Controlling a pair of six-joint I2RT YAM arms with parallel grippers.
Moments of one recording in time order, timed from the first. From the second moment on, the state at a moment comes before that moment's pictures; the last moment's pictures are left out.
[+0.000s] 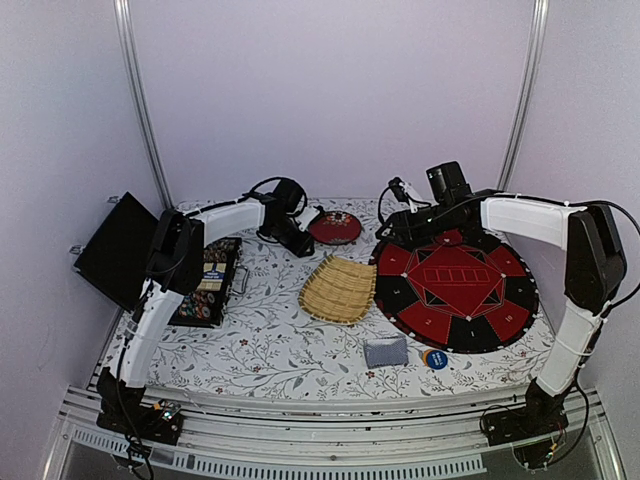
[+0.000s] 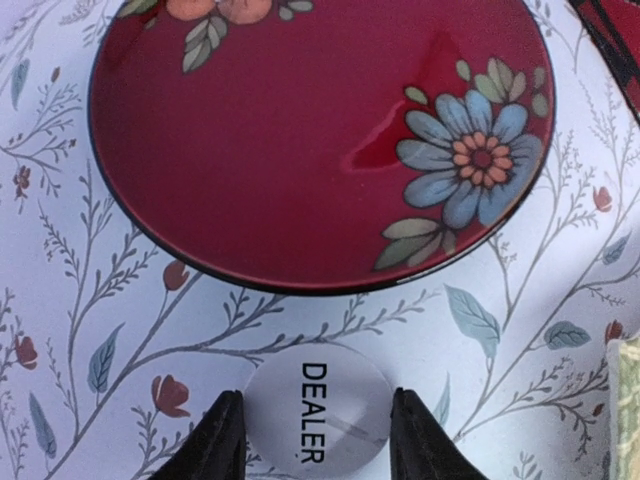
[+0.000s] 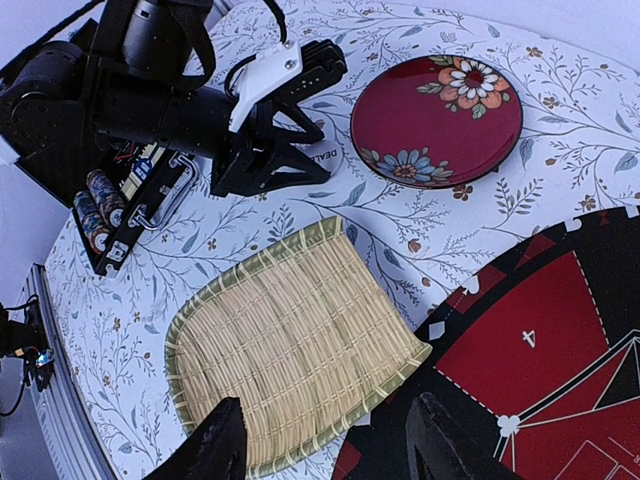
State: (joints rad) left arm -0.53 2.60 2.24 -0.68 0.08 0.23; right arm 0.44 1.81 1.37 -0.30 -0.48 0.11
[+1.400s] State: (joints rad) left arm -1.11 1.81 1.10 -0.70 0.16 -0.16; right arm 0.46 1.61 1.29 -0.33 -0.50 0.11
